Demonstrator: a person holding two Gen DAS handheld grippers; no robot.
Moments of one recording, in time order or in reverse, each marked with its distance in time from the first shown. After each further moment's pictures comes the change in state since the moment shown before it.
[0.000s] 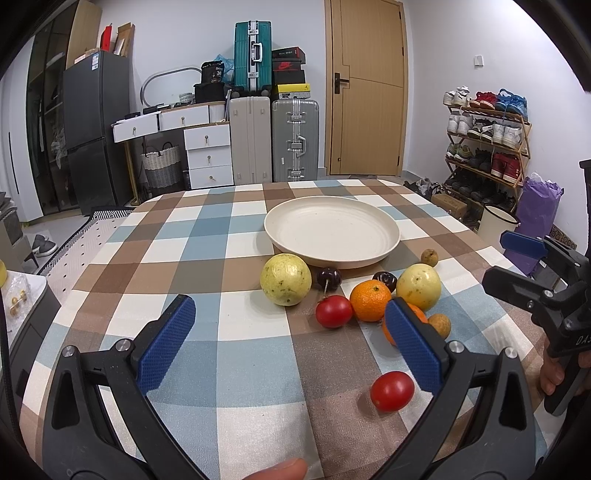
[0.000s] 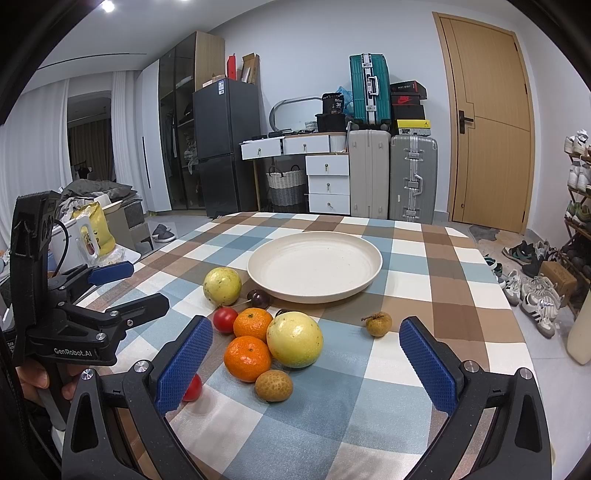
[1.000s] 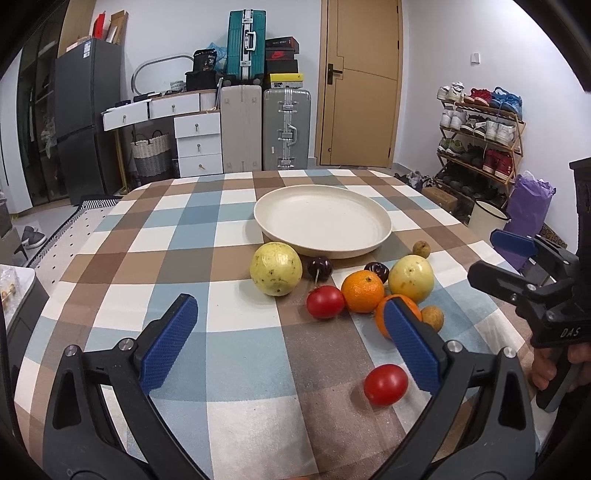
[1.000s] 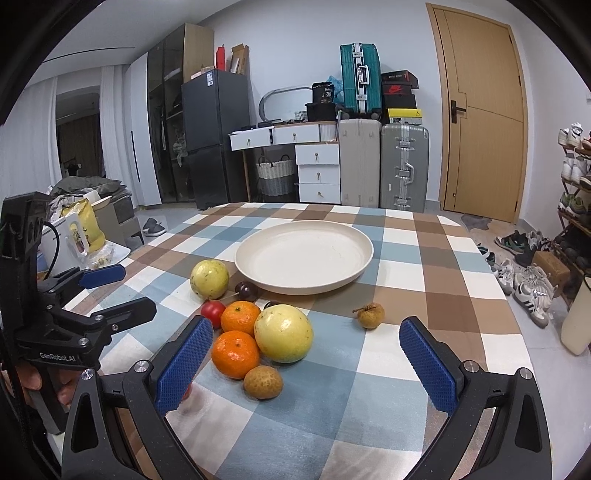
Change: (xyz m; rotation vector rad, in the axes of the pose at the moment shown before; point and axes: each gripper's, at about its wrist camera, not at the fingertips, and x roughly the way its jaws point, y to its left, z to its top) left arm 0.012 0.006 -0.005 -0.007 0.048 -0.054; right arm 0.009 -0.006 -0.002 0.017 0.051 -0.035
